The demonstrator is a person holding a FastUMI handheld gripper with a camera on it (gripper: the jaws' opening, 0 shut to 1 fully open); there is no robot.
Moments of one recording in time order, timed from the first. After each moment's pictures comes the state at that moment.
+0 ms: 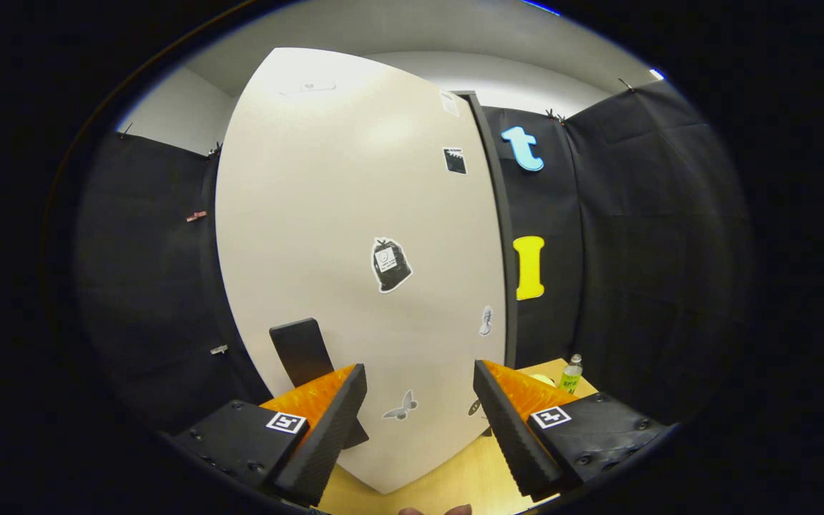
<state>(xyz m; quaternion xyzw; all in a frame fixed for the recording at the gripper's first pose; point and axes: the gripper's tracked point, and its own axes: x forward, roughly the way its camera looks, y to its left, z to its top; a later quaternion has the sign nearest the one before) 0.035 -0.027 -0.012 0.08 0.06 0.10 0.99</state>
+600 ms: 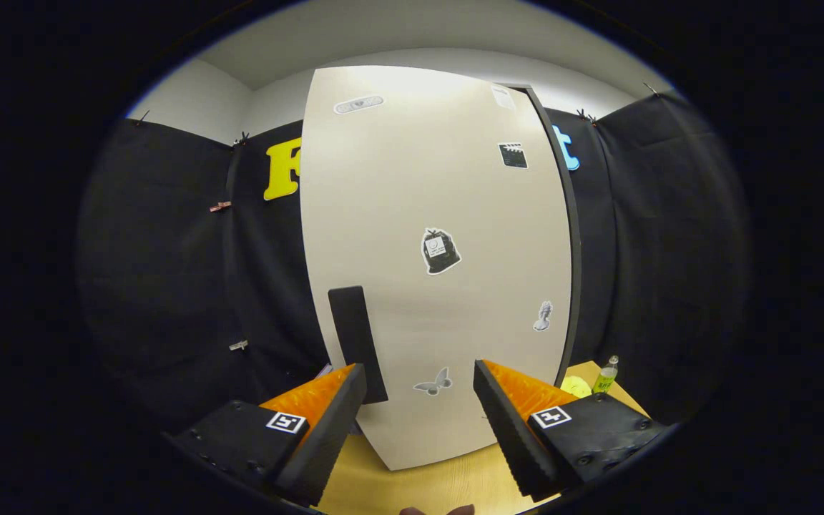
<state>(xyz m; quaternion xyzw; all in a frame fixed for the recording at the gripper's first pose) 0.038 0.038 -0.016 0.06 0.06 0.13 0.99</state>
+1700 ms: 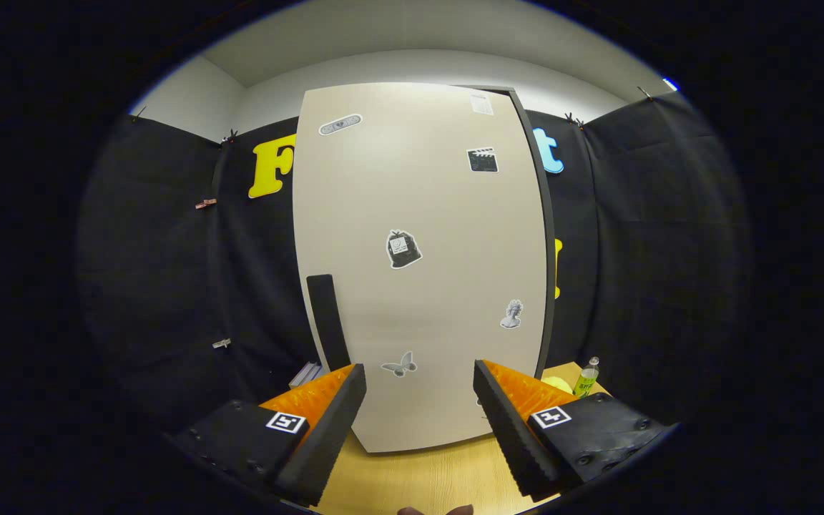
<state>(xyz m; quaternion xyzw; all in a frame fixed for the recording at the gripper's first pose) 0.035 0.003 -0.018 0.05 0.05 0.10 0.99</state>
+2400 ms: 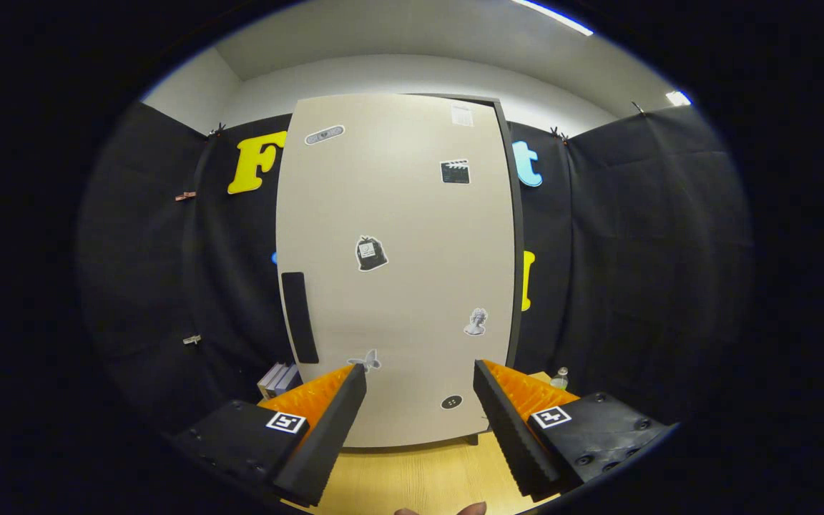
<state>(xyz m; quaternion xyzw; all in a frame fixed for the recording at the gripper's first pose) 0.038 -0.029 -0.014 0.02 0.03 0.05 1.00</state>
